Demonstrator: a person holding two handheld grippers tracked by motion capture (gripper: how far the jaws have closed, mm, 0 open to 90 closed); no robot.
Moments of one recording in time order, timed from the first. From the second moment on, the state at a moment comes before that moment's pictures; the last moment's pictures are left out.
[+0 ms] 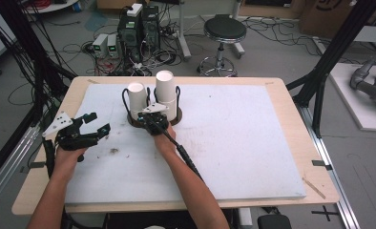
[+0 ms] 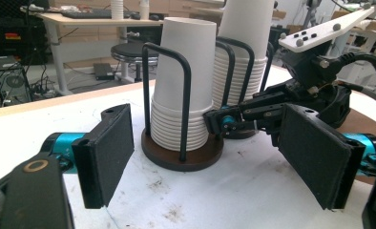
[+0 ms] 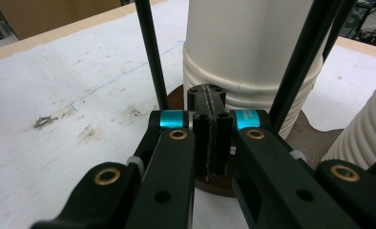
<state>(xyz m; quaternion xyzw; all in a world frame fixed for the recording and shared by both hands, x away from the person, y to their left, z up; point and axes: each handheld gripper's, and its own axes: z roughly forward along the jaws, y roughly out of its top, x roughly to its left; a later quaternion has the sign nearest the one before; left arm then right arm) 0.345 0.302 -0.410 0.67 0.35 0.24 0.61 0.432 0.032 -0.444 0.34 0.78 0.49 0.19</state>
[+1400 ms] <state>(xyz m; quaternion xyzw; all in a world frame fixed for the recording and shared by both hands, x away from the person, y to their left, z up) 0.465 0.231 -0.354 0.71 0.33 0.22 0.59 0.434 0.030 -0.444 0.34 0.78 0.49 0.18</state>
